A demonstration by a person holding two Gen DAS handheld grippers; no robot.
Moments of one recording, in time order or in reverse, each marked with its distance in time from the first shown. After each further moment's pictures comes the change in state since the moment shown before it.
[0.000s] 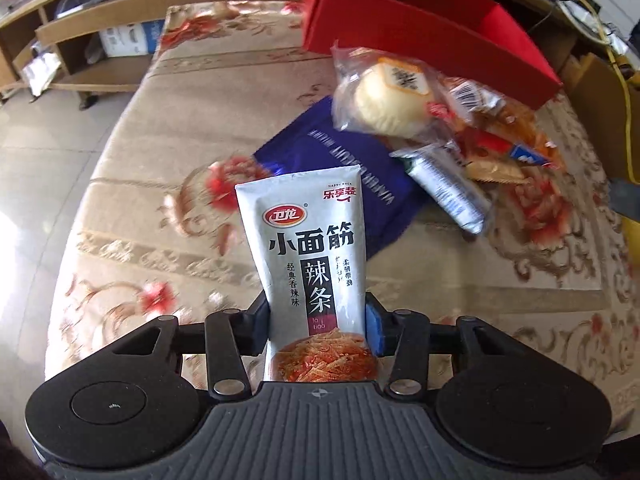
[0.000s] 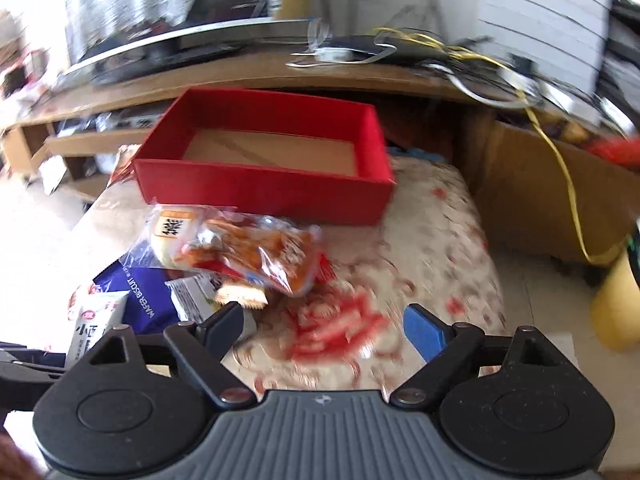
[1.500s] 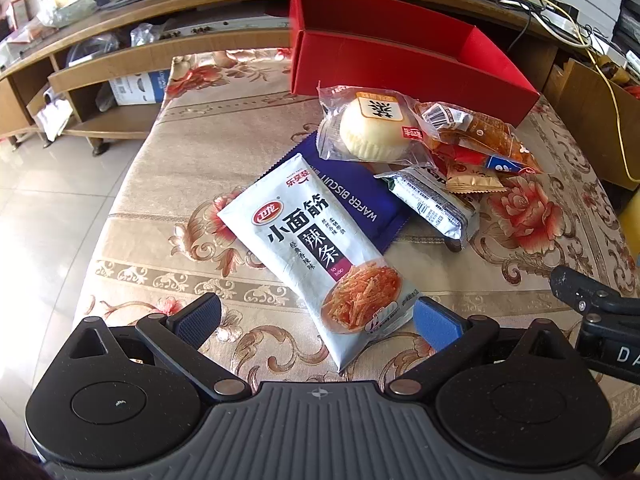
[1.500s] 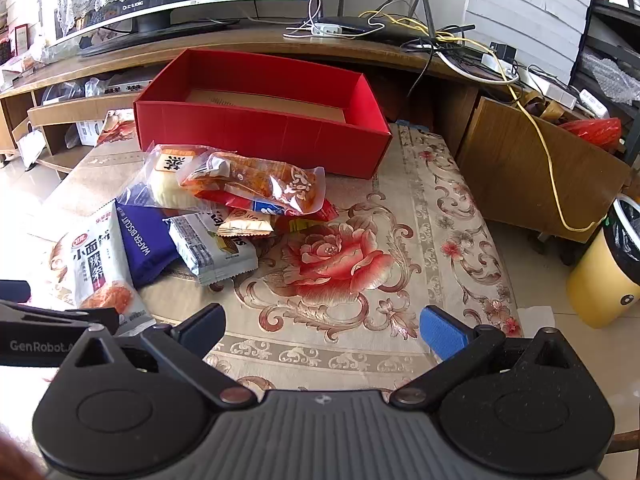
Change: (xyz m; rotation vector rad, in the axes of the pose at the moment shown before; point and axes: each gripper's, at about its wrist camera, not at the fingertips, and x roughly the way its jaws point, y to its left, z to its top) left arm -0.023 -0.014 -0.022 0.067 -0.134 0.062; right arm -0.010 0.030 -0.056 0.021 0.028 -0.107
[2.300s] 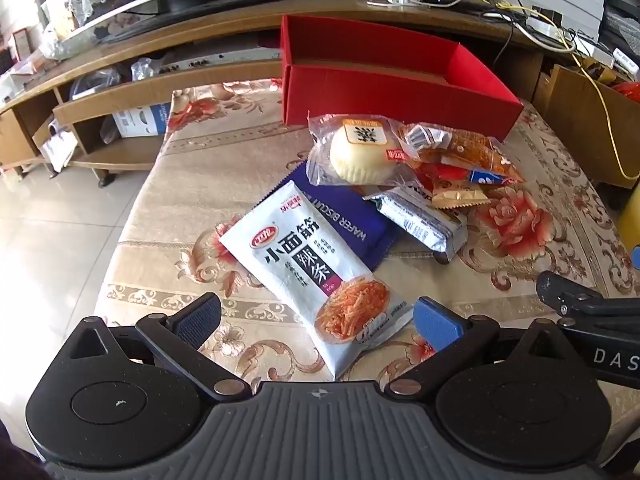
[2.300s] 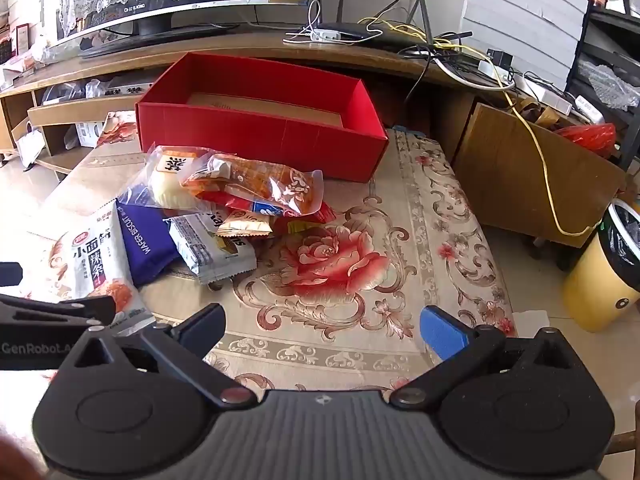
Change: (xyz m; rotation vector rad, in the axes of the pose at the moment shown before) left arm -0.017 -0.006 -0.004 0.044 -0.091 0.022; right arm -0.006 0.001 -0.003 -0.007 -0.021 -0.010
